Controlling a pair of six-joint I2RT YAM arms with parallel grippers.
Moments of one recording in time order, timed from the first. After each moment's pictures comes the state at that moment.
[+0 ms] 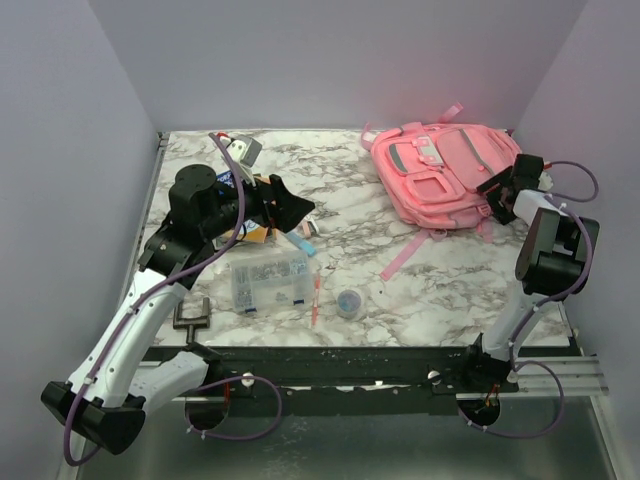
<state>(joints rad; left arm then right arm) -0.44 0.99 1.15 -0.32 0.42 -0.36 -0.29 1.90 1.26 -0.19 0.08 0.70</state>
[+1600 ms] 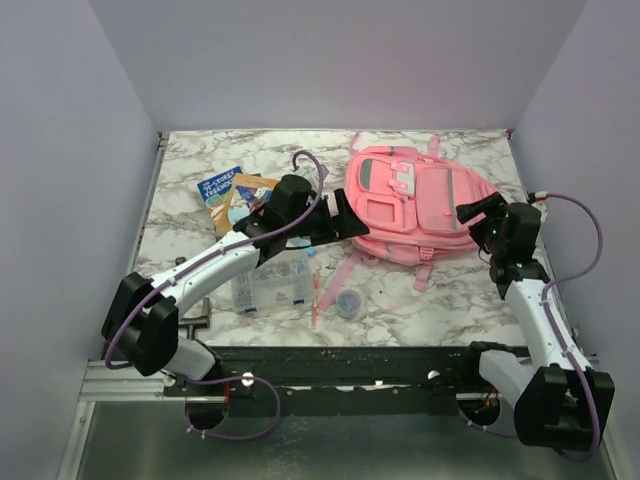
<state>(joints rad) -0.66 1.43 1.07 -0.12 0.38 -0.81 -0.10 0.98 0.59 -0.04 -0.04 0.78</state>
